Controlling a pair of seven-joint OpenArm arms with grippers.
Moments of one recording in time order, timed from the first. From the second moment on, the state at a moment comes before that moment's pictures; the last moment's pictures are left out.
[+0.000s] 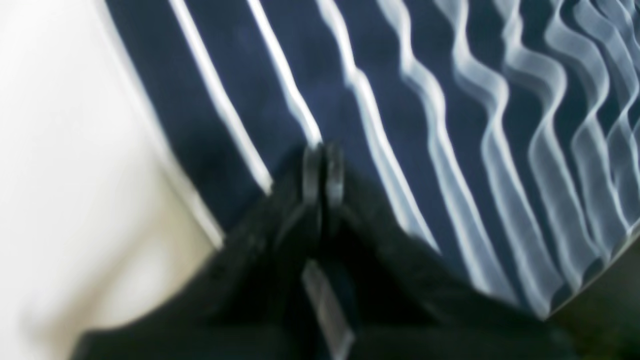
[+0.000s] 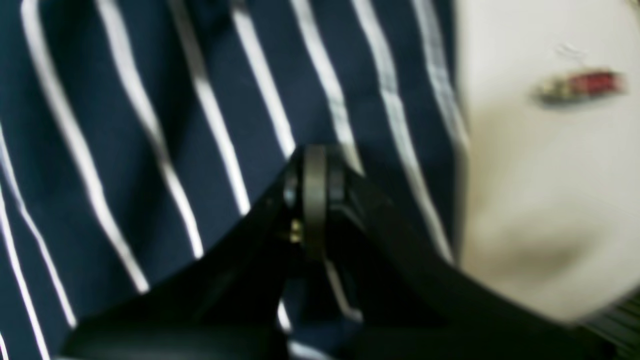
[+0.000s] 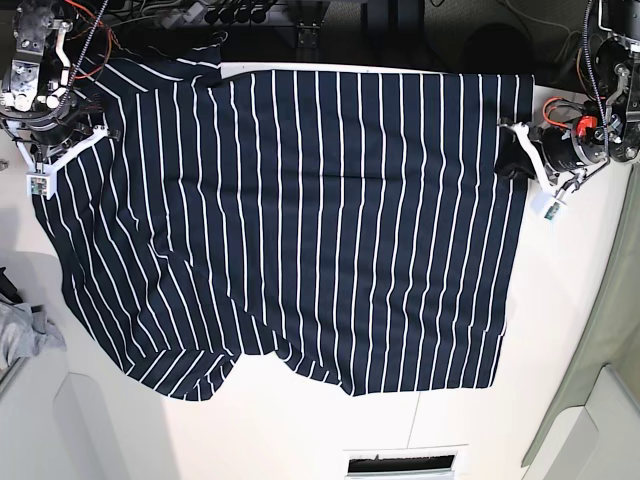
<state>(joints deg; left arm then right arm) 8.2 -30.3 -2.3 70.1 -29.0 -36.7 33.0 -13.8 12.8 17.5 83.8 4.8 6.5 -38.2</state>
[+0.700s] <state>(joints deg) -19.6 -27.2 8.1 42.1 -21.4 -33.5 27.9 13.4 12.7 17.6 55.5 9.7 17.6 -33.8</state>
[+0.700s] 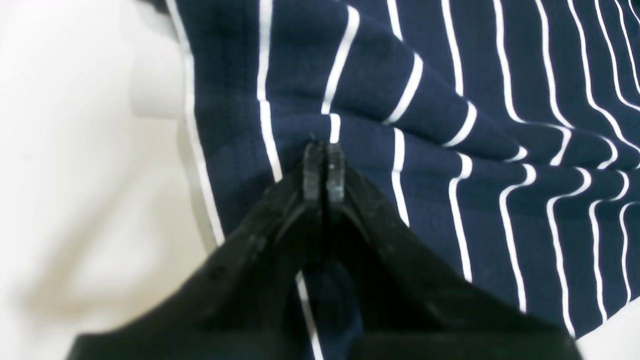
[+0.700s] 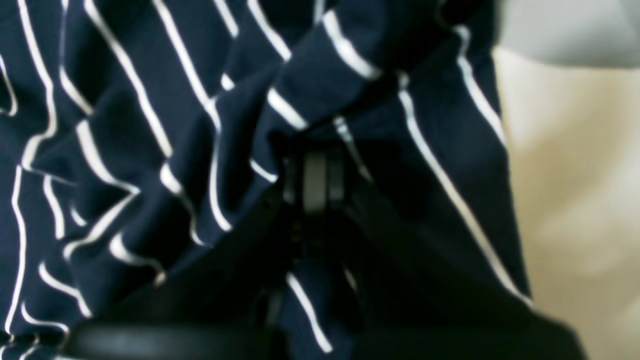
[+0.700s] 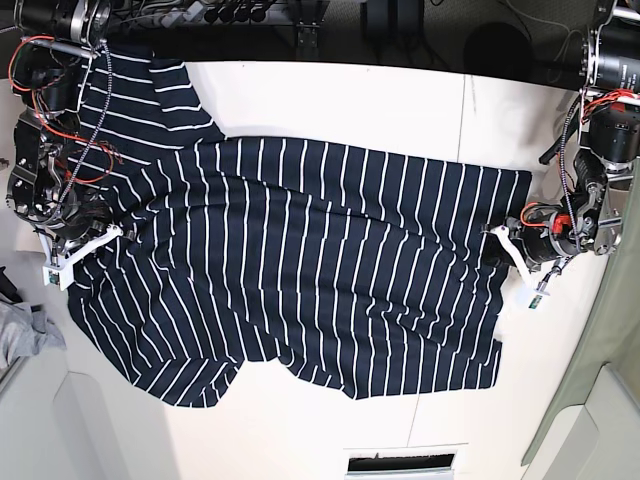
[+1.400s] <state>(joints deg) 6.4 -41.3 -0.1 70.7 -47.2 -38.0 45.6 -13.9 12.8 34.6 91.6 21.9 20.6 -48.2</state>
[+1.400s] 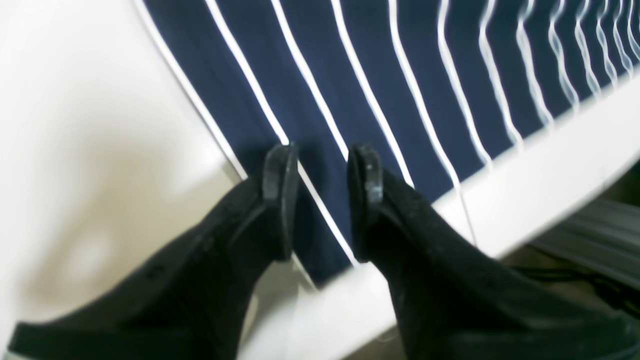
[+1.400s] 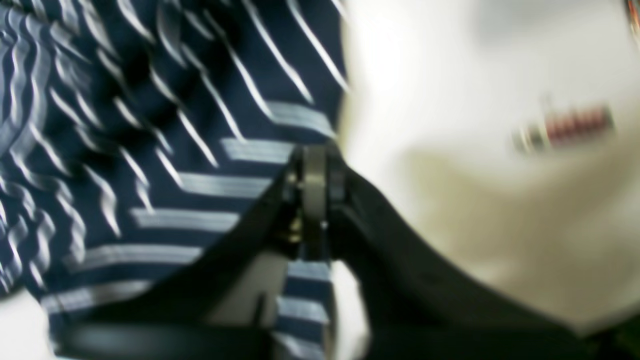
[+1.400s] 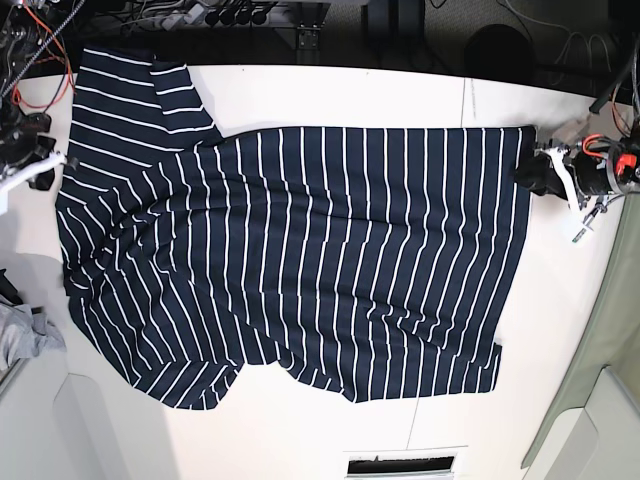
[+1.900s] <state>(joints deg) 18.6 -38.6 -5.1 84.8 -48.5 -38.0 46.3 -22.7 15.3 37.9 81.9 31.1 25.8 -46.6</state>
